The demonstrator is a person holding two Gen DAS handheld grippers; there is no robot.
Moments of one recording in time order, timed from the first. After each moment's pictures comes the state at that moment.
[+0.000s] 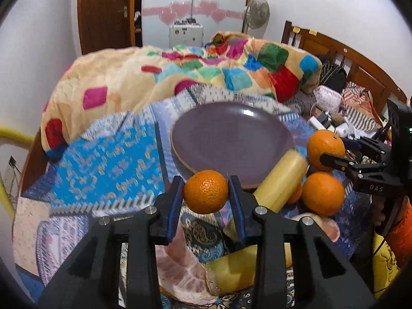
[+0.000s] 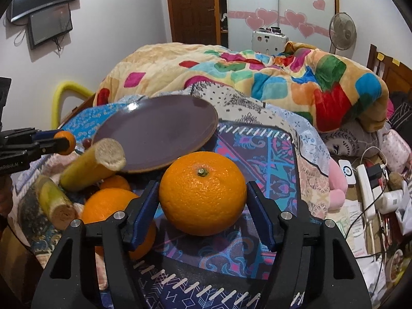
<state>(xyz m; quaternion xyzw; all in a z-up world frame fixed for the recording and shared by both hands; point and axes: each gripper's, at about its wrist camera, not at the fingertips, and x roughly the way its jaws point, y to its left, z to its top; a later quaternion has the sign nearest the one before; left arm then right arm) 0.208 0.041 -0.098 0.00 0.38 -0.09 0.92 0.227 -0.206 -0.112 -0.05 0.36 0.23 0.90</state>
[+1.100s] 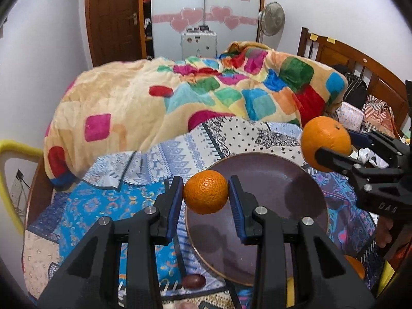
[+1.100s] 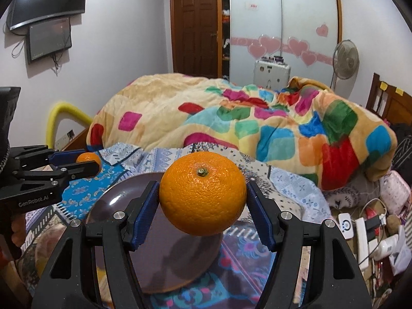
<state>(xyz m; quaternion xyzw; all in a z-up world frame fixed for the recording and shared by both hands) 0.322 0.037 -0.084 0.00 0.38 -0.05 0.92 0.309 -0.151 -0.073 -0.06 0.31 0.23 0.92</state>
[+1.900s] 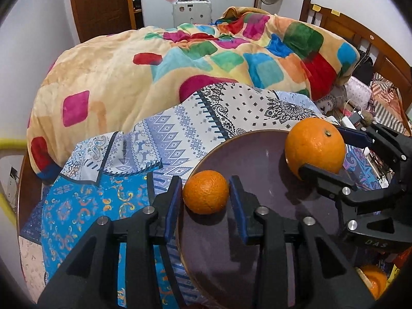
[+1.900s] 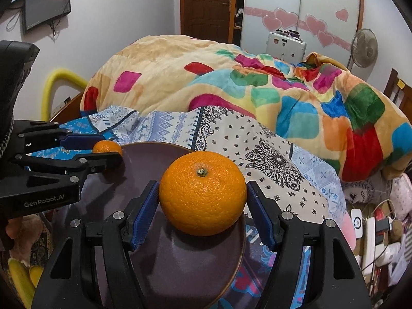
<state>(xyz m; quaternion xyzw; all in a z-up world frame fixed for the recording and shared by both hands) 0.376 0.031 -0.134 0.02 0.46 -0.06 0.89 0.341 -0.119 -0.116 -0.11 0.38 0.24 0.88</state>
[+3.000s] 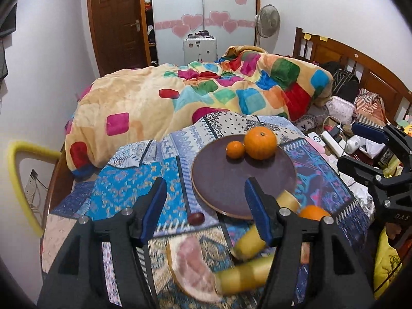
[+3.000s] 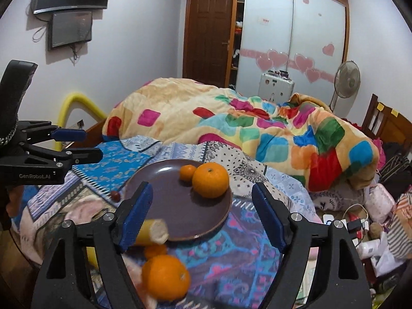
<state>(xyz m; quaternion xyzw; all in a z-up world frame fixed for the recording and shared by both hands) 0.207 0.032 -0.032 0.02 0.37 -0.04 0.93 0.204 -0.164 -0.027 -0.10 0.28 0.25 0.92</state>
